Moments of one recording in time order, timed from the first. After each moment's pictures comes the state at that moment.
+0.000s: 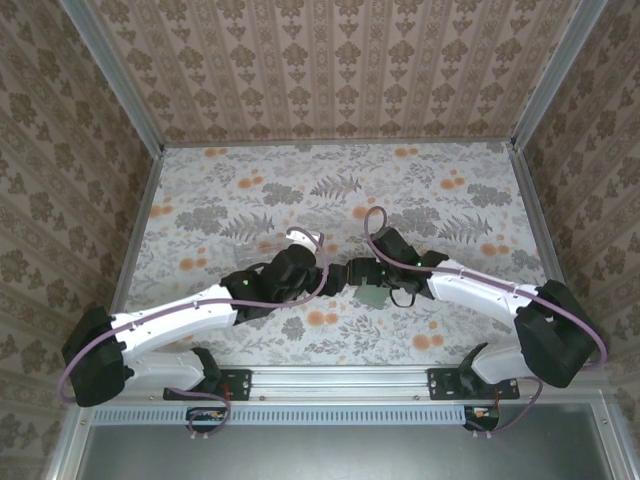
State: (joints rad) left arm -1.07 1.18 0.77 -0.24 -0.27 -0.57; right arm 0.68 1.38 0.79 -0.39 0.06 0.64
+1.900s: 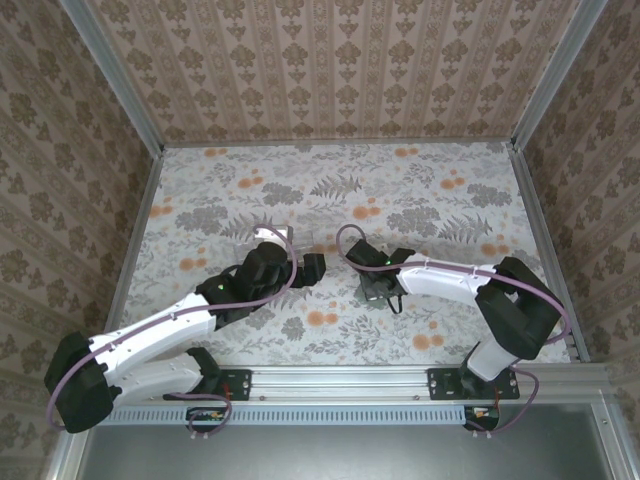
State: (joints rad) left arm -0.93 1.02 0.65 -0.21 -0.23 -0.66; right arm 0.78 1.59 0.89 -0.62 0.32 0.60
